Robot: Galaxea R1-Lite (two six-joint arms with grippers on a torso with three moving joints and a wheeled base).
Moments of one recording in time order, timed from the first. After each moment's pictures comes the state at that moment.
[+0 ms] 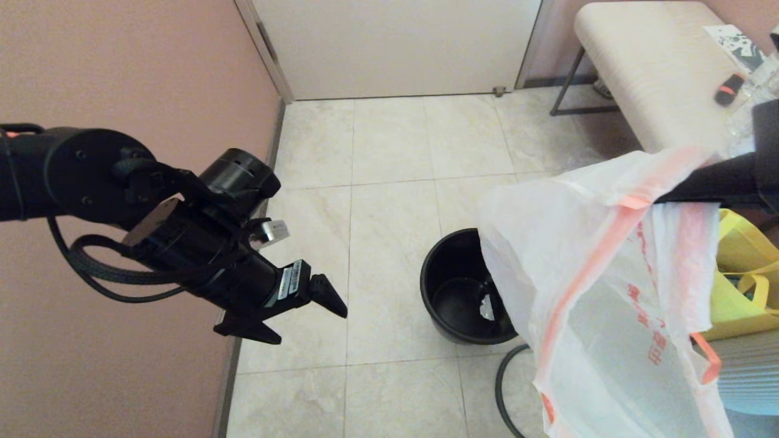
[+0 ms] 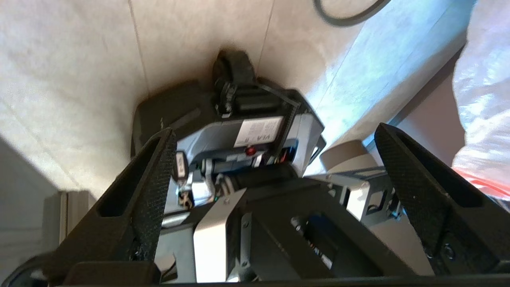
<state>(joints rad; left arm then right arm) -0.42 1.72 -1.41 0.83 -0.23 -0.53 0.57 1.35 -1.57 0.67 0.03 0.51</state>
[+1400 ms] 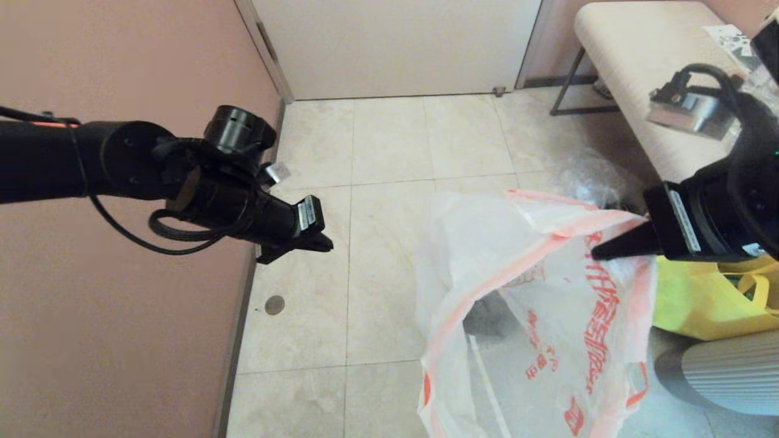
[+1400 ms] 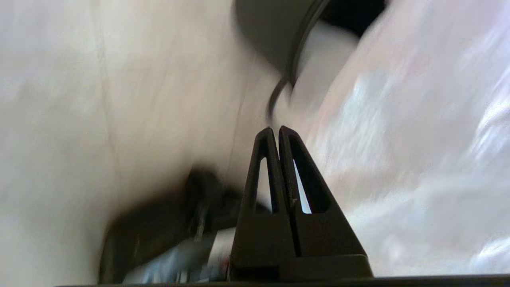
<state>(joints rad) -0.33 1.86 -1.57 0.49 -0.23 -0.55 0.56 1.52 -1.65 0.90 0.05 0.35</state>
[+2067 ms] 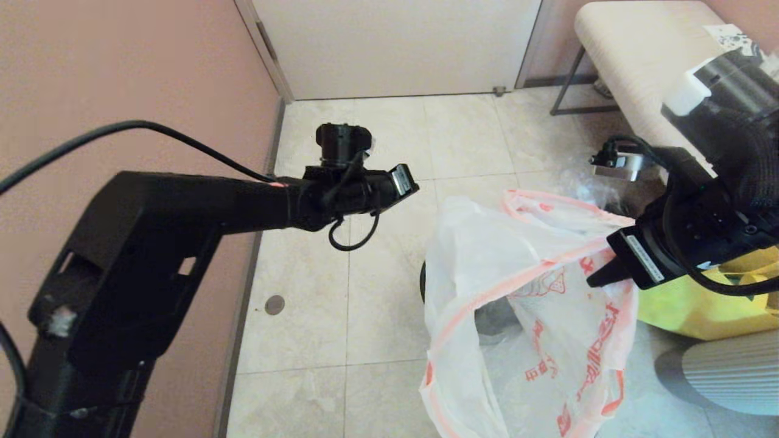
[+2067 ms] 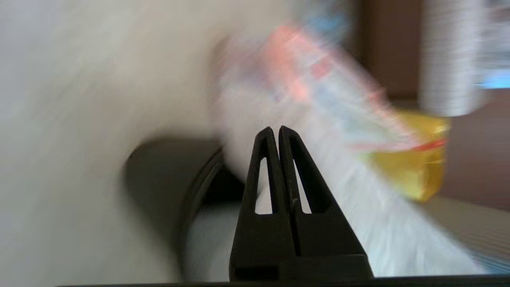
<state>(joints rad) -0.48 2.32 -1.94 -0.17 -0.24 -0.57 0.46 1.66 -1.69 1.00 0.07 0.09</state>
